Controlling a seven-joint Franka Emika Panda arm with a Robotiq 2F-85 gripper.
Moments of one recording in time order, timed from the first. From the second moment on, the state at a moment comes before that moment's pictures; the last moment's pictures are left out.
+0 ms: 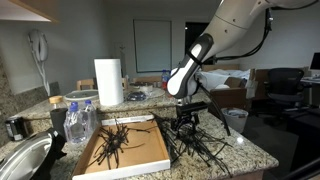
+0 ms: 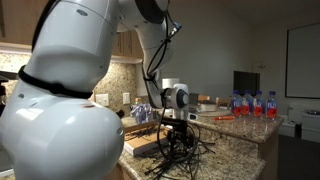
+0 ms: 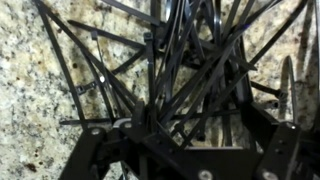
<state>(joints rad) 0.07 0.30 0.04 -2.25 -0.06 2.37 0.32</state>
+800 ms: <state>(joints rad) 0.11 0.31 0.04 -2.23 -0.06 2.37 0.32</state>
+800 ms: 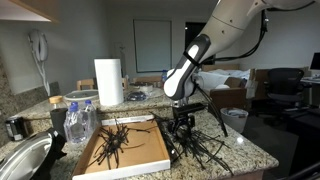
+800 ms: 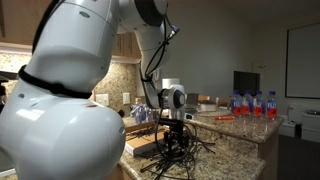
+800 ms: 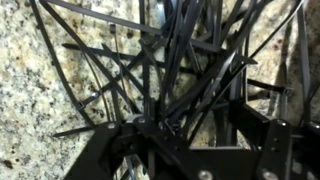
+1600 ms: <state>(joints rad) 0.14 0.31 0.02 -2.22 -0.11 2.36 0.33</state>
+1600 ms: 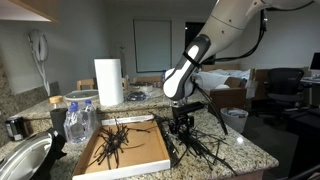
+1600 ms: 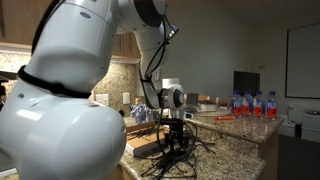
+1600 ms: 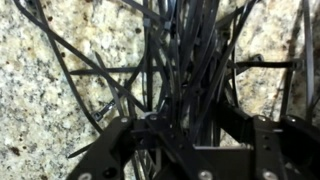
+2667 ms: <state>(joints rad) 0.13 0.29 0.04 -2.22 0.00 2.32 0.32</state>
